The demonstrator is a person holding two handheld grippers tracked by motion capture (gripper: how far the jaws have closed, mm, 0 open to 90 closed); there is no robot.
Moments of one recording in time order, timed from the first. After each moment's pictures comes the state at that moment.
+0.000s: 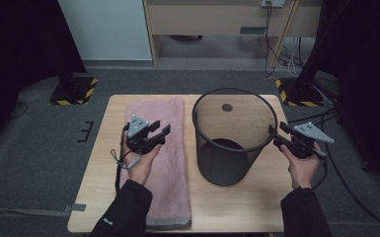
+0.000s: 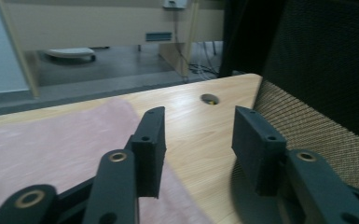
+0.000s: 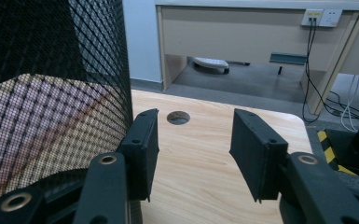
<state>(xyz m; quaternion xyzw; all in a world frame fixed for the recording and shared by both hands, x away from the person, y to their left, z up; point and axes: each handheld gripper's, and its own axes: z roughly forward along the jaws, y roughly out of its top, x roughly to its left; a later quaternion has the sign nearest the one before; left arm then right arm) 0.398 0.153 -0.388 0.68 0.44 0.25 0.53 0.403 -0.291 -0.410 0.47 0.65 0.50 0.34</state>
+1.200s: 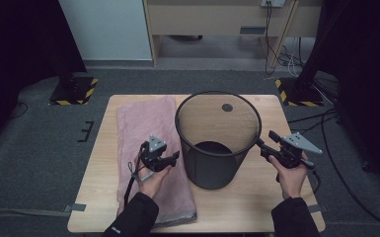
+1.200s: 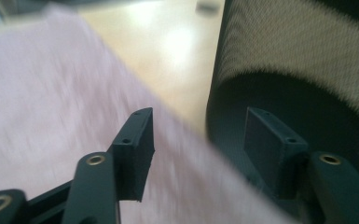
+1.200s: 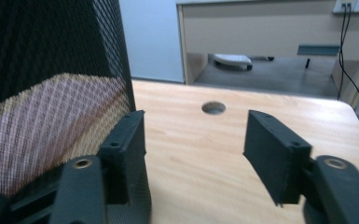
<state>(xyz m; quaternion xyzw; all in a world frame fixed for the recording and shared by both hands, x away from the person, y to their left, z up) 0.383 0.141 -0.470 0.76 0.46 0.20 0.41 0.382 -0.264 -0.431 0.46 0.65 0.53 0.30</state>
